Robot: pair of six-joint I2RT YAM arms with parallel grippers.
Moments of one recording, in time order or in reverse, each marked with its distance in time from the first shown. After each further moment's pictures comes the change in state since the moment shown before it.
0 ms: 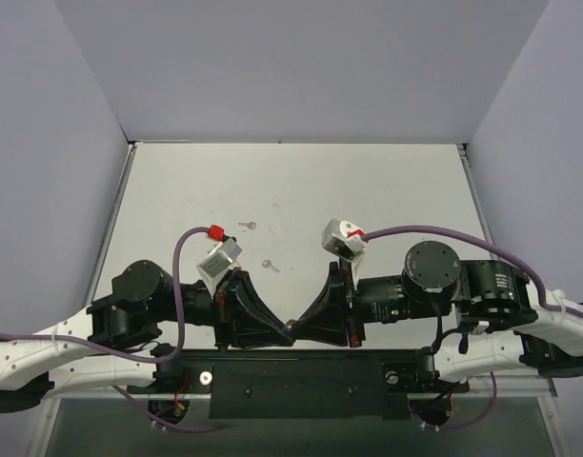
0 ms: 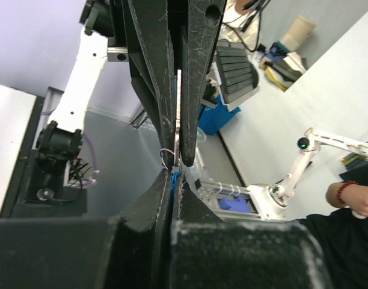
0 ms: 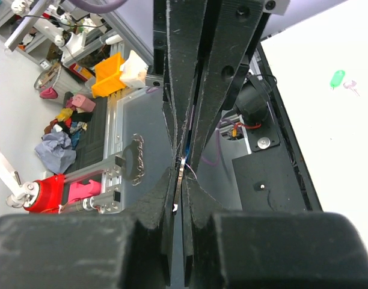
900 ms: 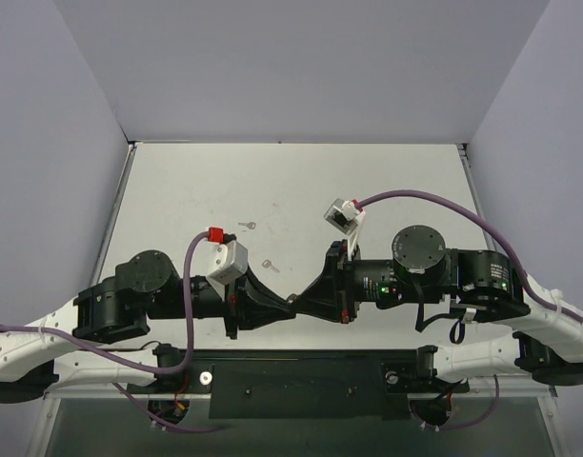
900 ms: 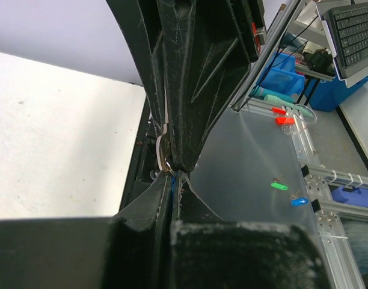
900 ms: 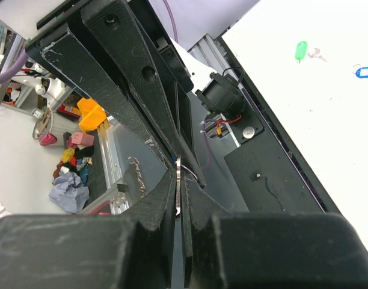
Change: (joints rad) left arm -0.050 0.077 0.190 -0.302 -0.246 0.409; right arm -0.126 0.024 0.026 -0.069 0.051 0.167
